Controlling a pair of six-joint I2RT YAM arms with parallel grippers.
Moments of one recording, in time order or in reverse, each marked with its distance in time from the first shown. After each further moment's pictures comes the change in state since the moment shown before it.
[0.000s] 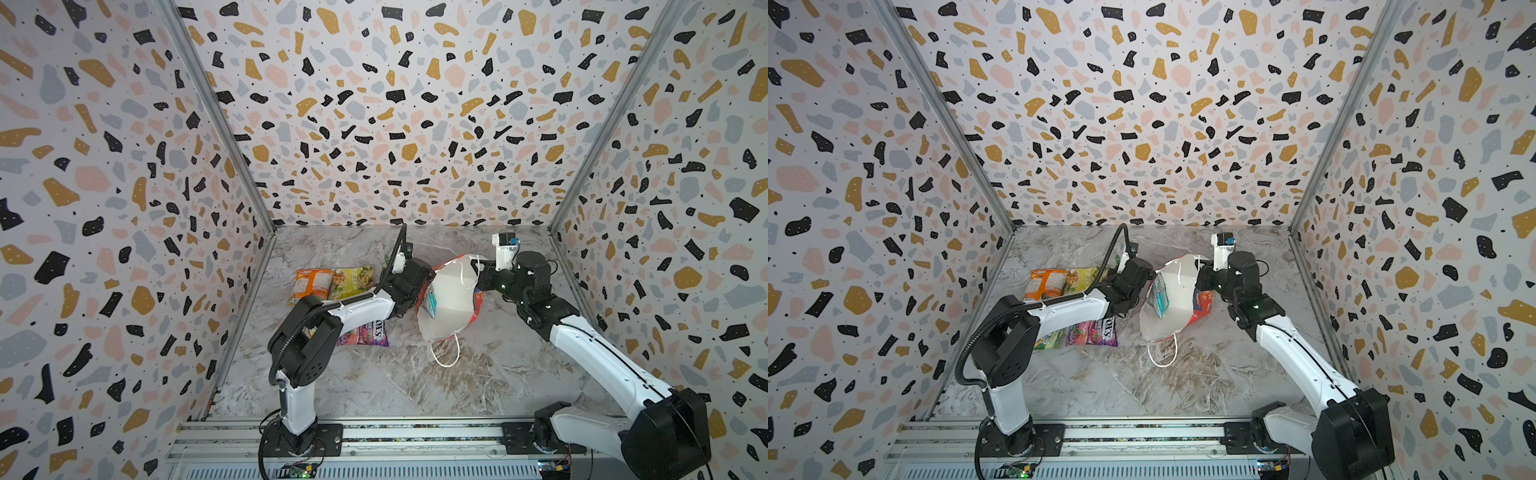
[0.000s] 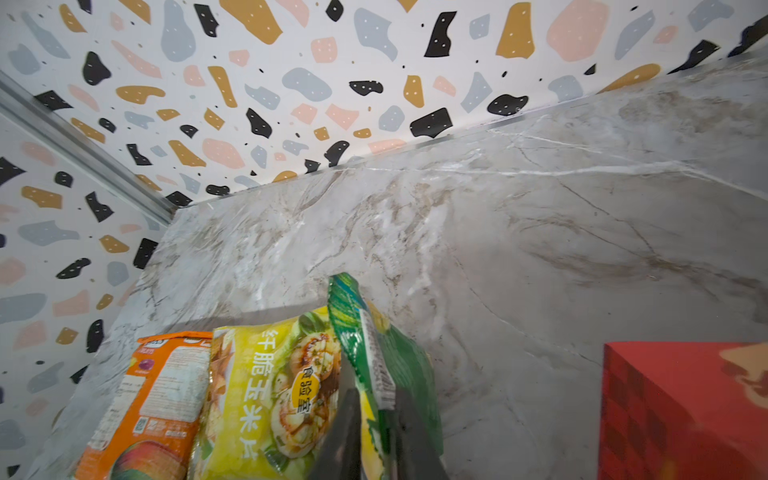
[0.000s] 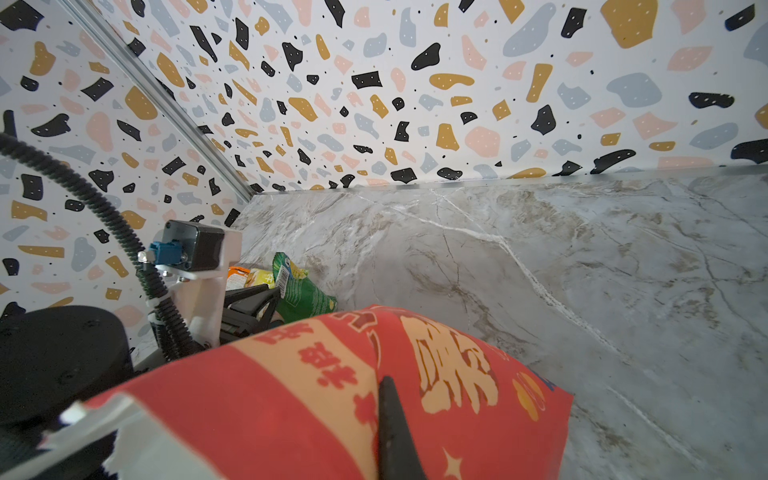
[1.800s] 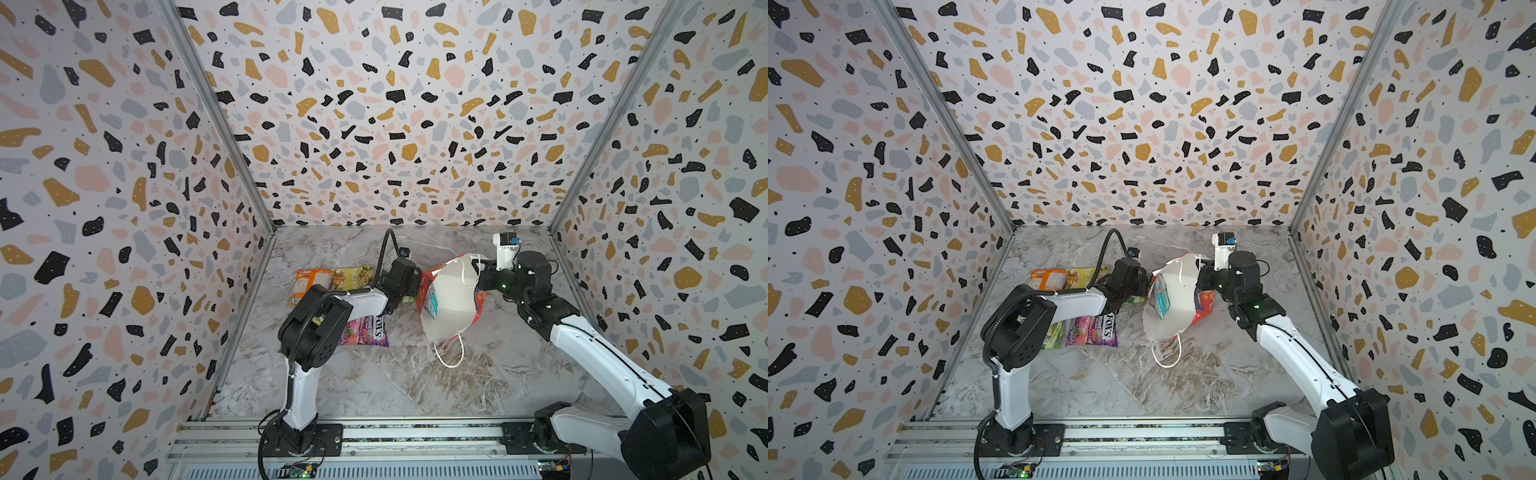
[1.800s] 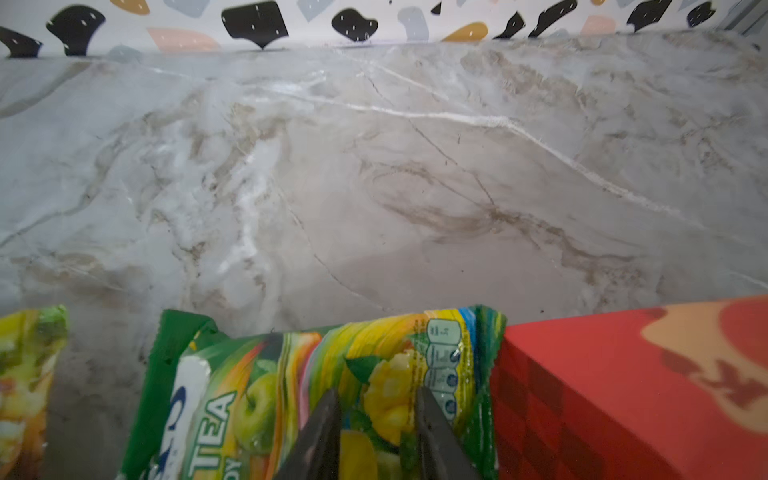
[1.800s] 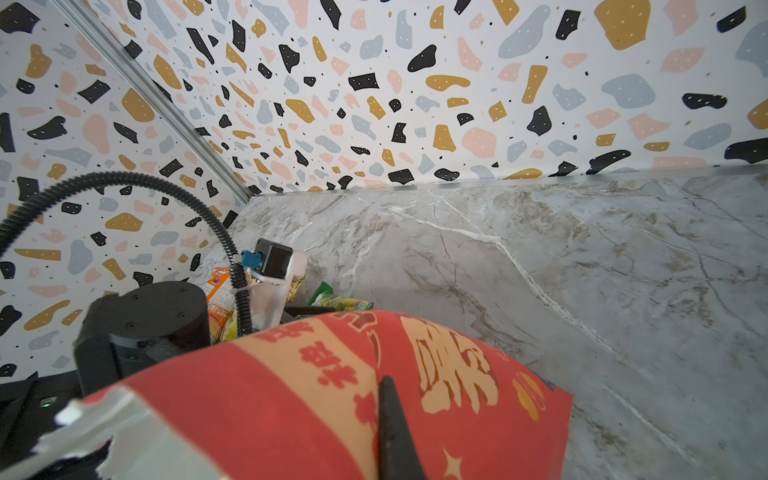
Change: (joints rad) left arm 0.127 0.135 -0.054 0.216 0.565 -0.085; right arm -0.002 0.000 0.000 0.000 0.001 0.000
